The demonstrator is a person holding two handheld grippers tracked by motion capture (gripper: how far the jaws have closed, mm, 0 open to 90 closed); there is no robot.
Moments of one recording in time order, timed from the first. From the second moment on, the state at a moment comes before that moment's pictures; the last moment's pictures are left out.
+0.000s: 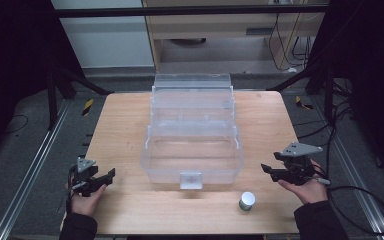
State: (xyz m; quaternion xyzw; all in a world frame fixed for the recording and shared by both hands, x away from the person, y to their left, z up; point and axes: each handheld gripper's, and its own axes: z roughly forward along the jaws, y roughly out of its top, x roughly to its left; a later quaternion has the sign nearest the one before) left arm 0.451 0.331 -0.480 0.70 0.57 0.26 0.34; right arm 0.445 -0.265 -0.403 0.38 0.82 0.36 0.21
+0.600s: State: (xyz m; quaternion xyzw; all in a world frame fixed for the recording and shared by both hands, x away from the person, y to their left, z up) left arm 0.452 0.330 -0.480 0.70 0.57 0.26 0.34; right arm 0.446 -0.238 -0.372 0.28 0.90 0.31 0.16
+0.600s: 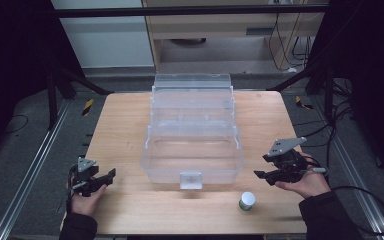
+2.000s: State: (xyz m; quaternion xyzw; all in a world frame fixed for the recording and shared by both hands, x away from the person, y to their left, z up) left arm 0.453 0.329 -0.481 0.71 0.57 0.26 0.33; right arm 0.431 -0.187 -0.380 0.12 0.98 0.15 0.05
